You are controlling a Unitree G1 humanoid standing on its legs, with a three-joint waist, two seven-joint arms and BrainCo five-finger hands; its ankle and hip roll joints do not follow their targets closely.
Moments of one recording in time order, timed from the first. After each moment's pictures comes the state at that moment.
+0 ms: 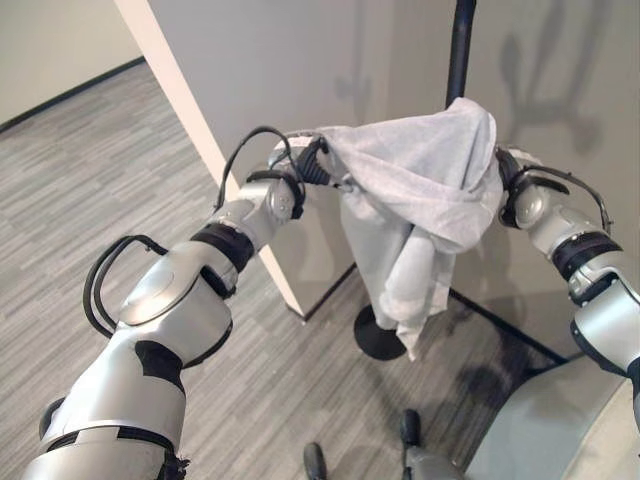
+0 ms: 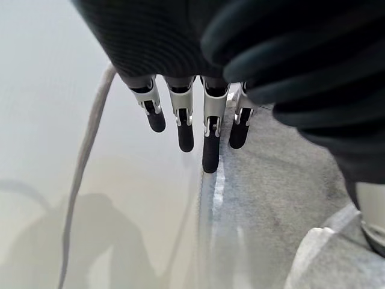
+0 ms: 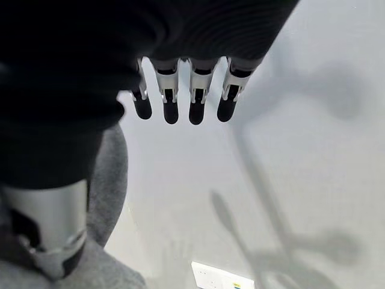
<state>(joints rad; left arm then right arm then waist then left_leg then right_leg) -1.29 0.51 -1.00 1.06 0.09 -0.10 0.23 -1.23 -0.60 0.90 1.15 -0.08 0.01 -0.16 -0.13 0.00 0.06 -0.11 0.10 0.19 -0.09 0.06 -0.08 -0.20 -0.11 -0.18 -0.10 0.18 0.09</state>
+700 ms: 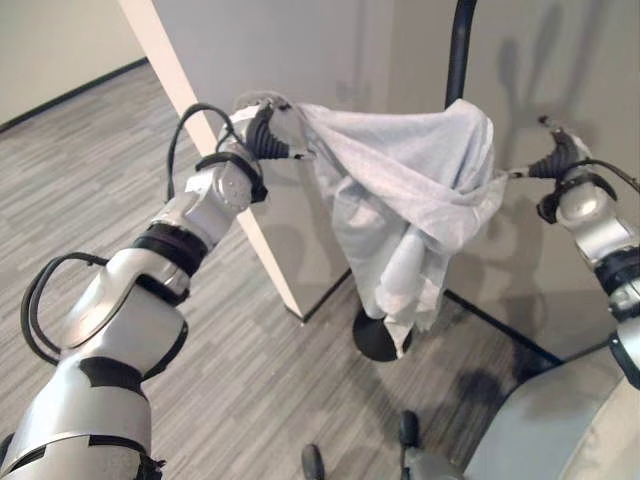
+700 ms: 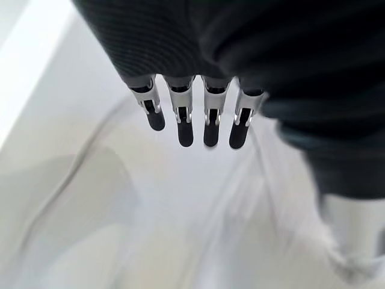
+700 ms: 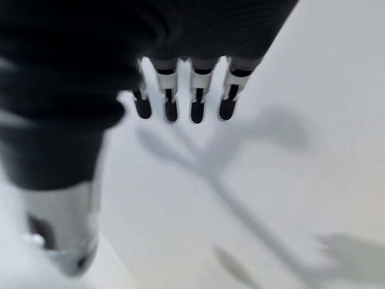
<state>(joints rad) -1.10 0.86 -0.73 0.63 -0.01 -0.13 0.27 -0.91 -0.87 0.42 0.80 0.09 -0.02 -0.29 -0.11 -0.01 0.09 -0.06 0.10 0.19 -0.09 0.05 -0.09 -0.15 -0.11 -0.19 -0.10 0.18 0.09</state>
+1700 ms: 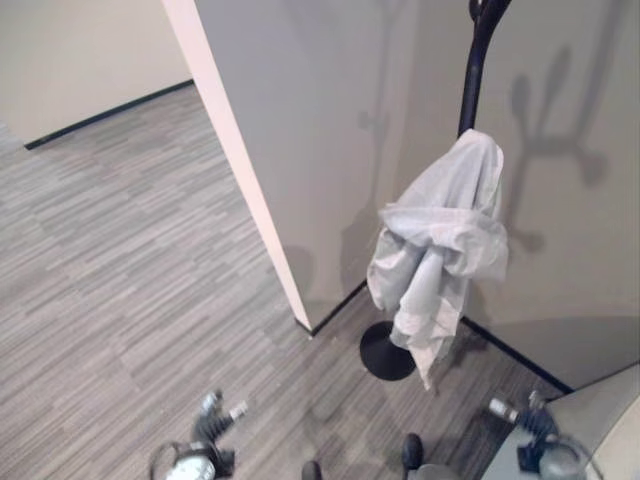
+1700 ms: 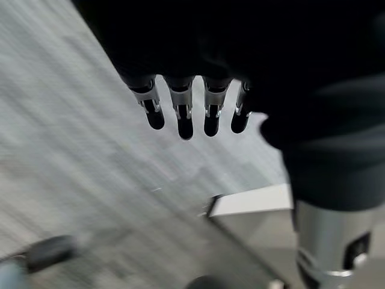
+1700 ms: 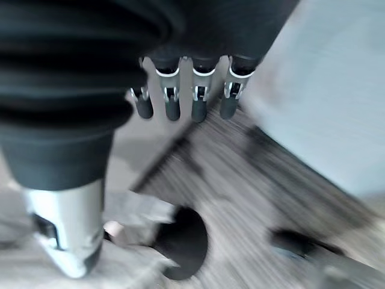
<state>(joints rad) 0.19 0.32 -0.05 0.88 -0.09 -0.12 0.11 0.14 -0.28 0.06 0.90 0.12 -0.08 -0.12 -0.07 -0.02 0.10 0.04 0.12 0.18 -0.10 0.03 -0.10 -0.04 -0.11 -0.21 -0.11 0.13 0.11</state>
